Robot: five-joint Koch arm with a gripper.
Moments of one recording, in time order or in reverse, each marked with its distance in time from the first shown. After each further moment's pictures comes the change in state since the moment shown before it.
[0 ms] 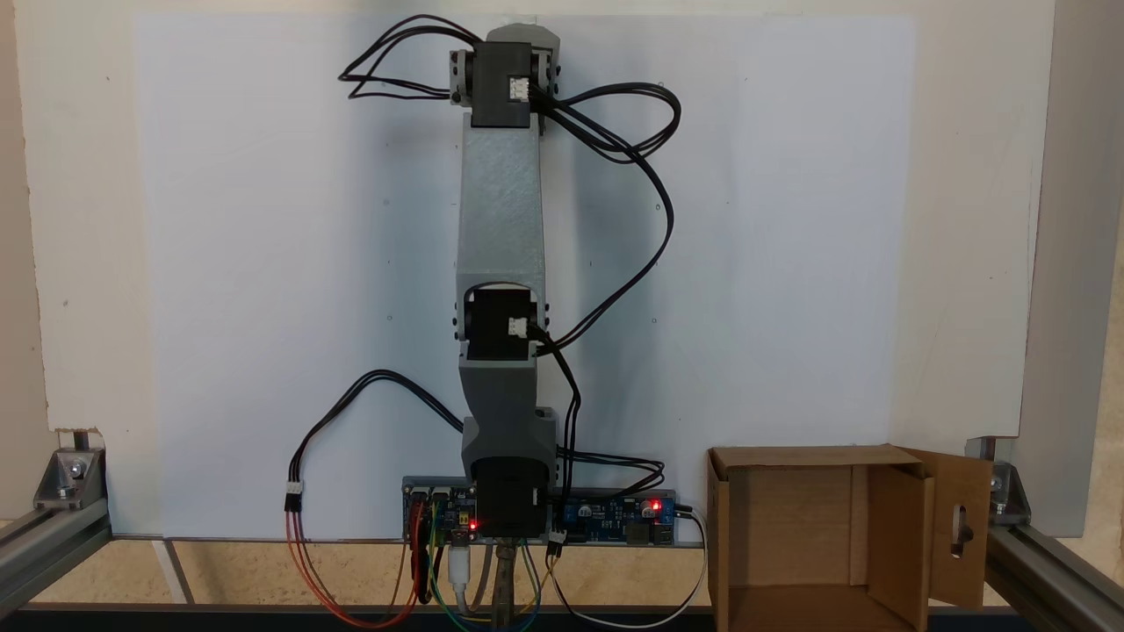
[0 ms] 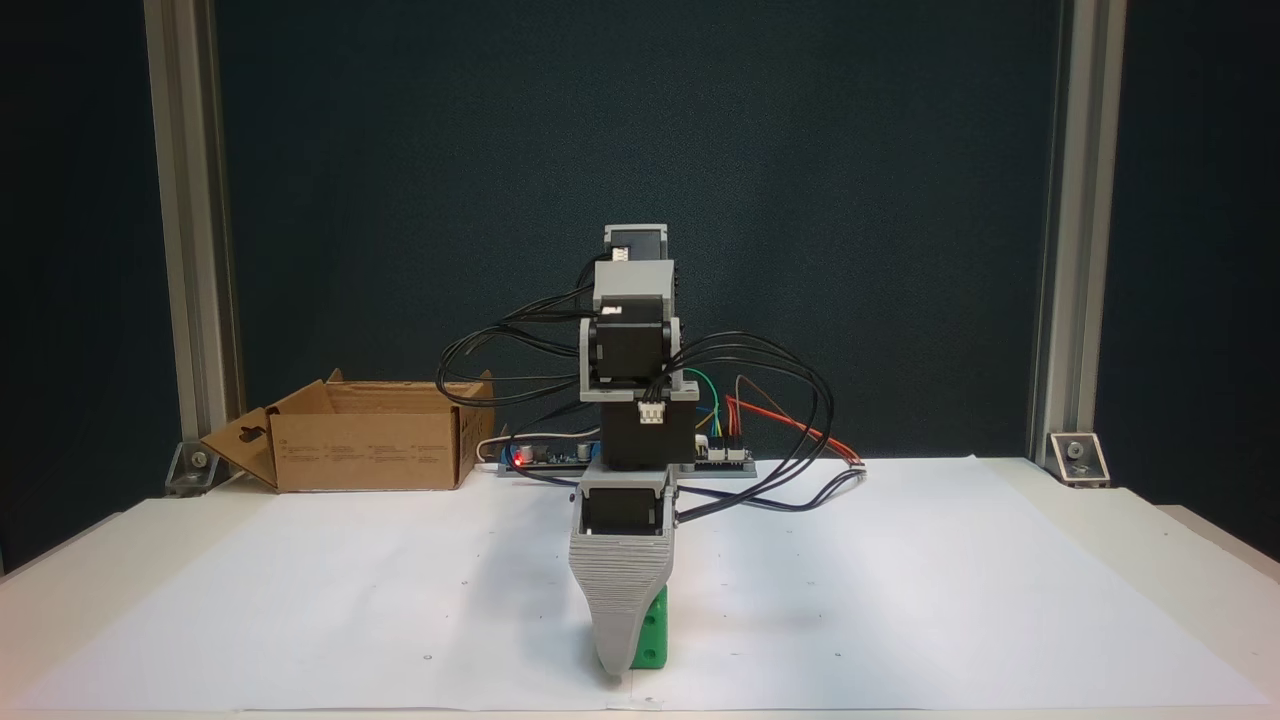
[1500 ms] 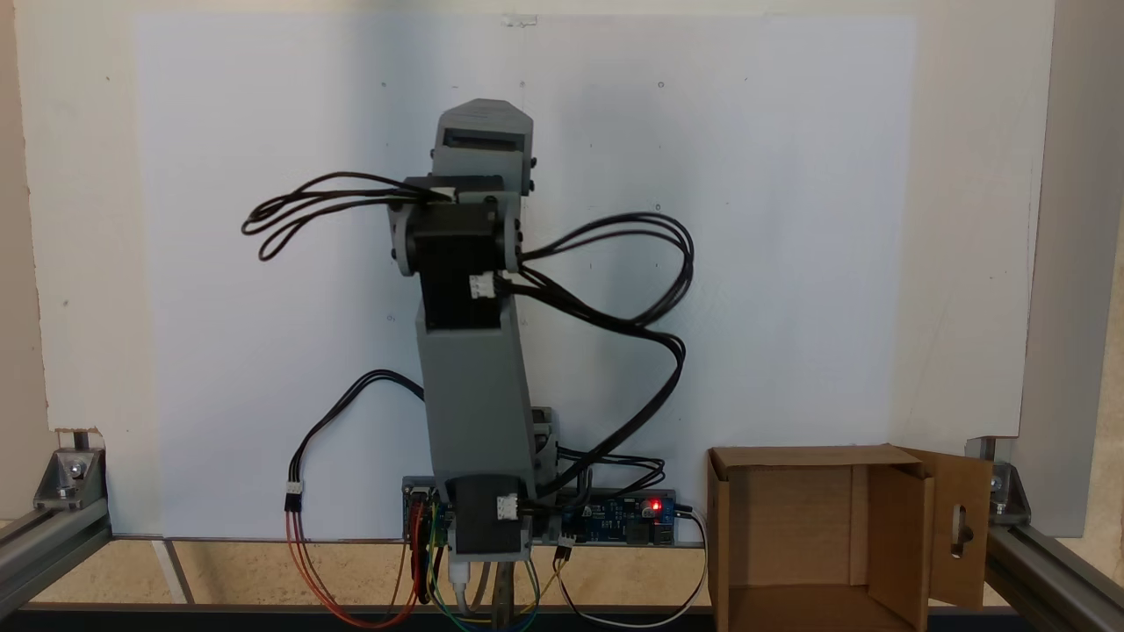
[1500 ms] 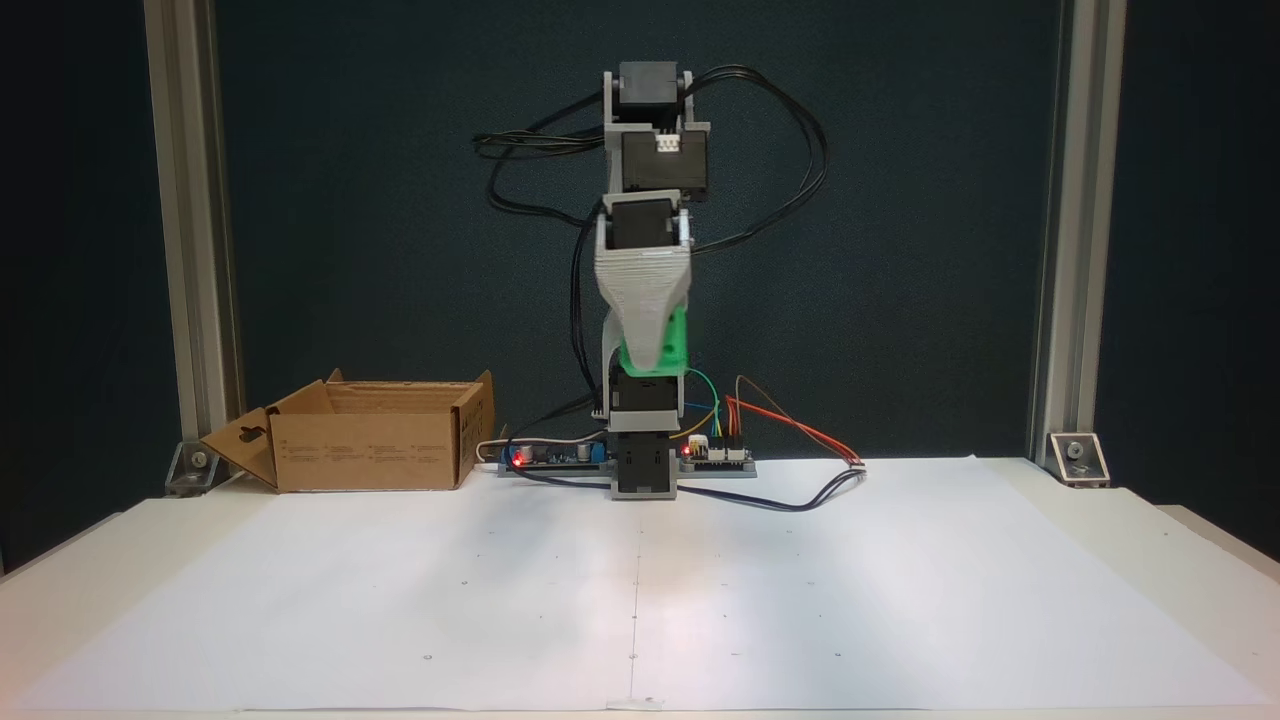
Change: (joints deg) arm -1.2 33.9 0.6 19.2 1.7
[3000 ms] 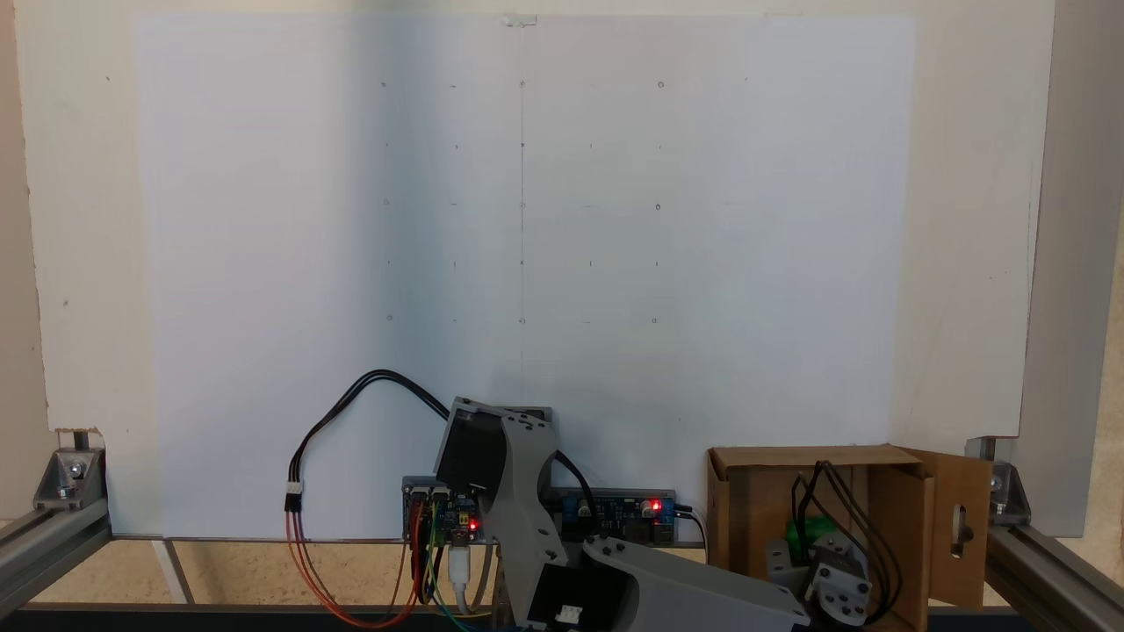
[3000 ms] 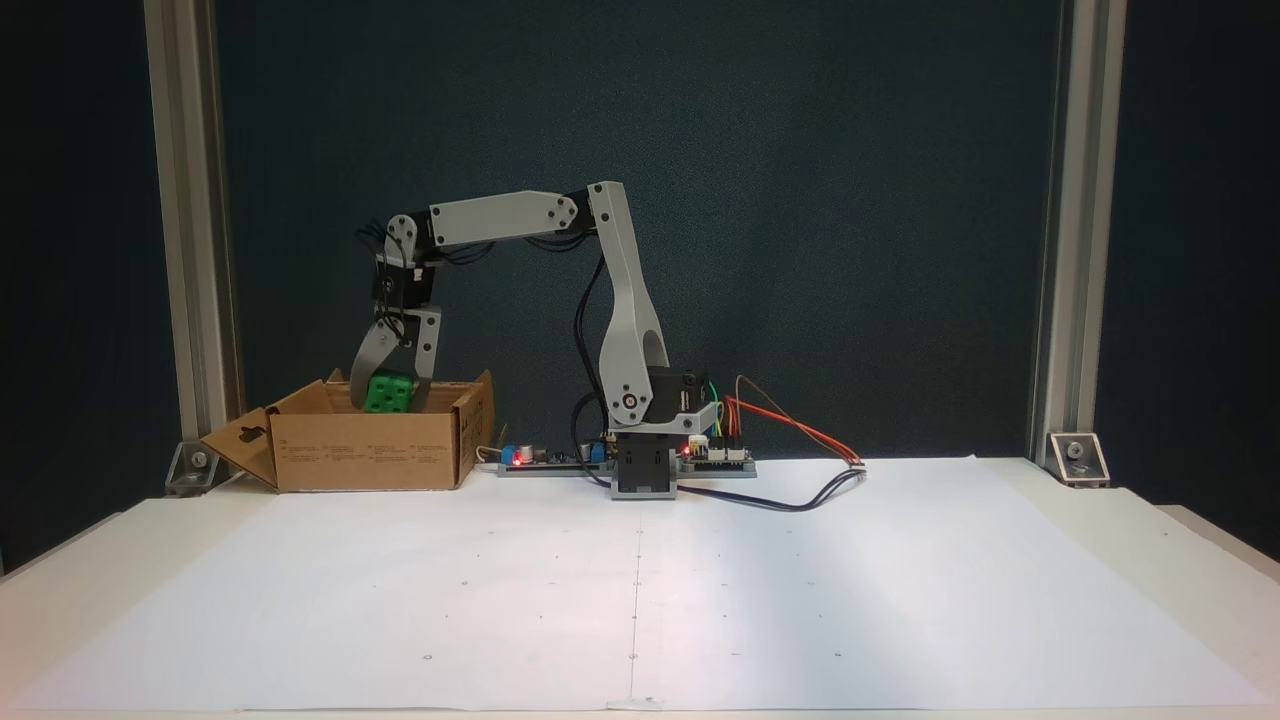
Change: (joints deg) arm 107.8 -3.3 25.9 -30.1 -37.8
